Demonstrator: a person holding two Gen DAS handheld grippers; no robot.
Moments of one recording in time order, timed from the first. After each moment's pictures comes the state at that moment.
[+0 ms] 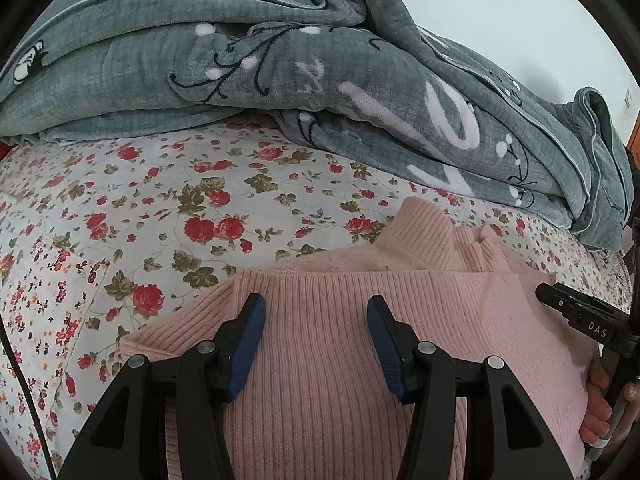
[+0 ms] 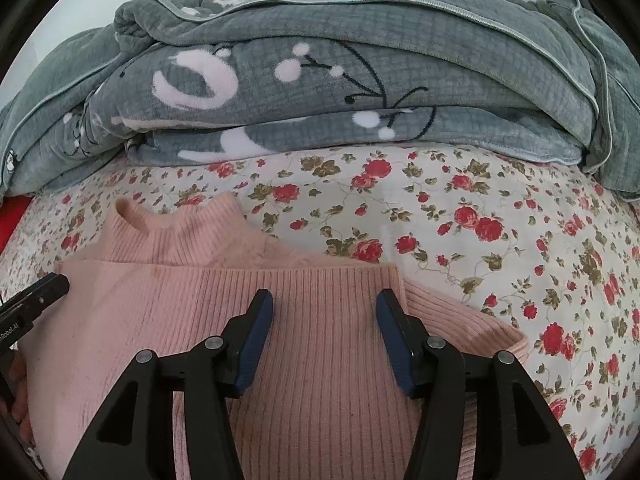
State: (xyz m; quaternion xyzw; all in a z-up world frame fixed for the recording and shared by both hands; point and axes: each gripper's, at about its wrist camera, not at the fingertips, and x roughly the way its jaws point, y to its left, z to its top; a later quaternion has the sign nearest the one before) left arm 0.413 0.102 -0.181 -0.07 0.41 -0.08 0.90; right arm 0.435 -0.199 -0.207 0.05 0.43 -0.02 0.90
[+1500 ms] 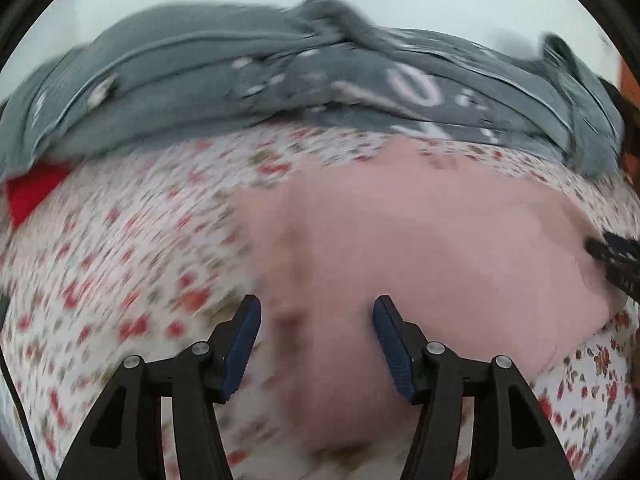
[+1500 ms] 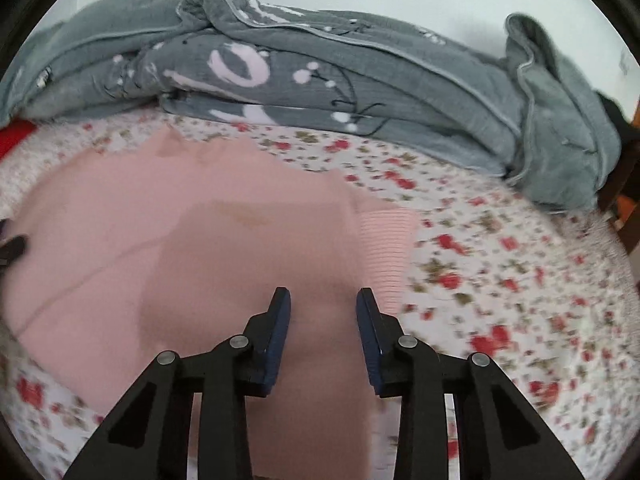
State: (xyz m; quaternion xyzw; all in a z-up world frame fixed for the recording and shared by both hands) left arm 0.263 0.120 -0.157 0.01 0.40 -0.02 0.92; right arm 0.293 -0.187 -0.186 -0.09 0.39 -0.11 0.91
